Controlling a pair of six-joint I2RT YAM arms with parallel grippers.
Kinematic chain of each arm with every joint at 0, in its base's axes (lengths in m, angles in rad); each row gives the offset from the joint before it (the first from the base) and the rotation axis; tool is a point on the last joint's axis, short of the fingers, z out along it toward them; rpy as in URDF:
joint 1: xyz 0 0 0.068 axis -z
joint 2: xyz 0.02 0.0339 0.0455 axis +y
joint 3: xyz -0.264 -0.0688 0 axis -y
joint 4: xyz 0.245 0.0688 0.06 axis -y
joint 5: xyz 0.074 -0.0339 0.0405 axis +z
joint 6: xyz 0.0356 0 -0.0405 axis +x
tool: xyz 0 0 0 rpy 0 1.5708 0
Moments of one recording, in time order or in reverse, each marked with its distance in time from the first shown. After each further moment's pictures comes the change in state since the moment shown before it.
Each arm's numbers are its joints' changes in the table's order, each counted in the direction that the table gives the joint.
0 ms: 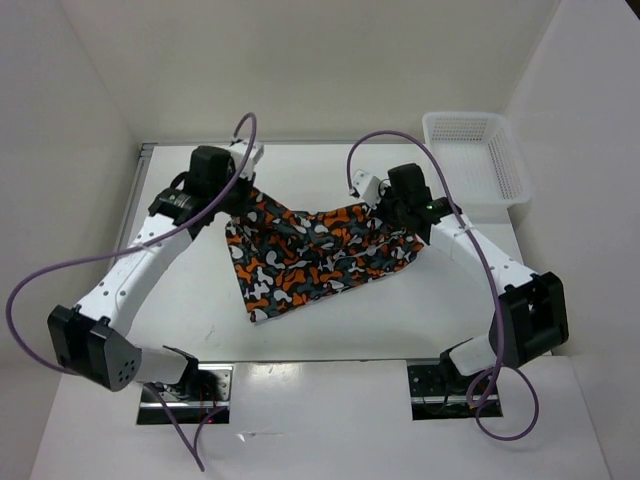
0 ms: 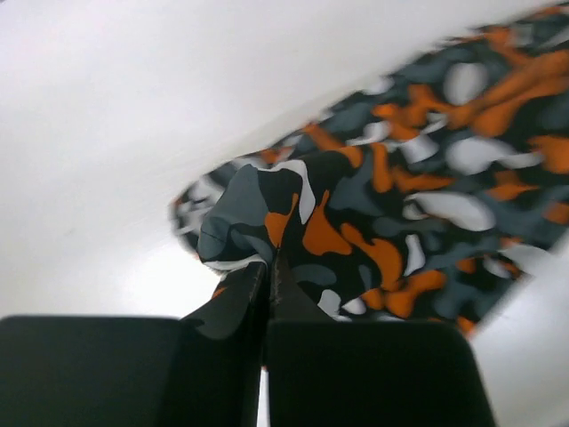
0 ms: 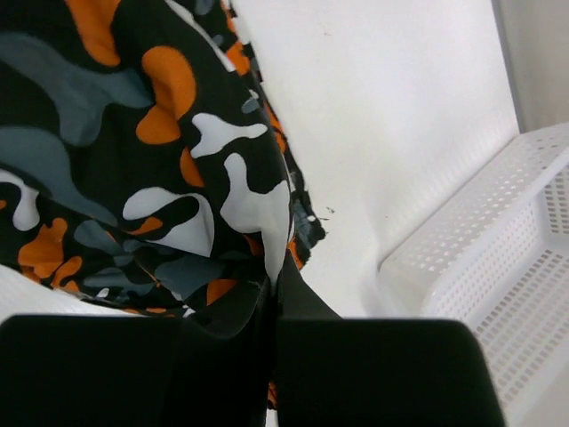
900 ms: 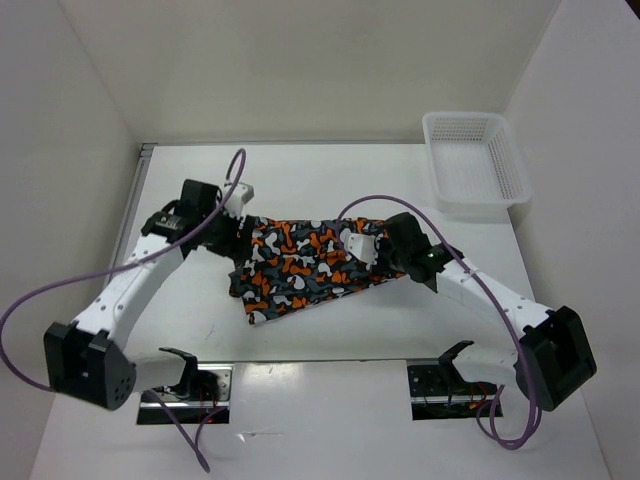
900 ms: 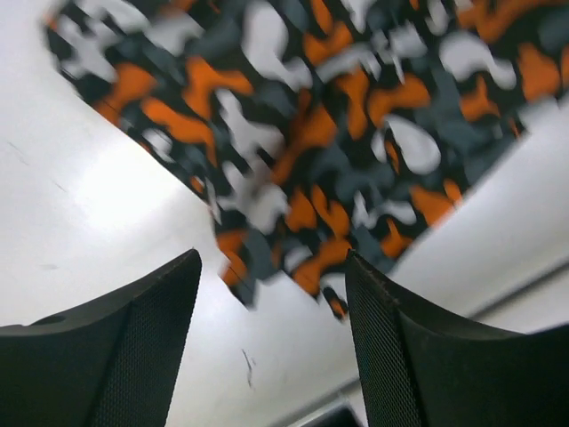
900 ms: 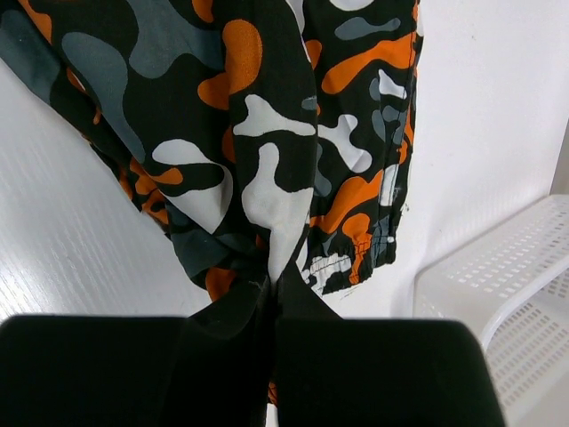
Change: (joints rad) left arm -0.113 -0.199 -0.366 -0.106 -0.178 -0.002; right arm -0.142 -0.243 -0.365 0.031 -0.012 -0.214
